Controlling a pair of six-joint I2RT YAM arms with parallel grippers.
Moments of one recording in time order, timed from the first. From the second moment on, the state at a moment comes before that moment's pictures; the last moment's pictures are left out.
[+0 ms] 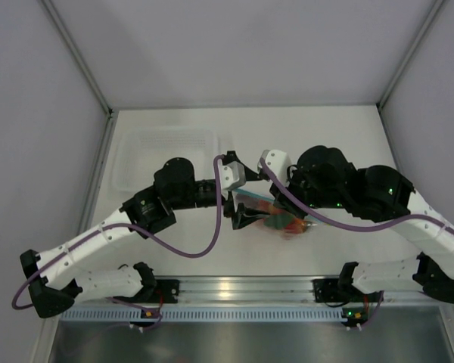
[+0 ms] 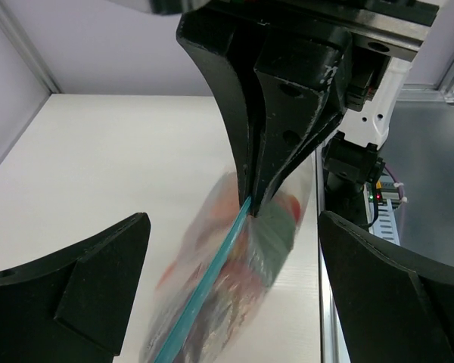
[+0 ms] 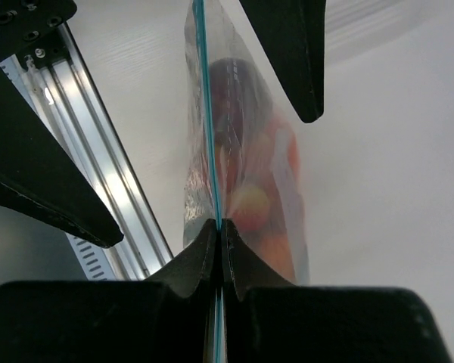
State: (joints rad) left arm -0.99 1.07 1.13 -0.12 0.45 0.11; right arm 1.10 1.16 1.64 -1.18 0.03 -0.11
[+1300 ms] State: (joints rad) left arm -1.02 1.09 1.13 -0.20 0.42 0.11; right arm 1.10 1.11 1.56 -1.08 0.00 -0.16
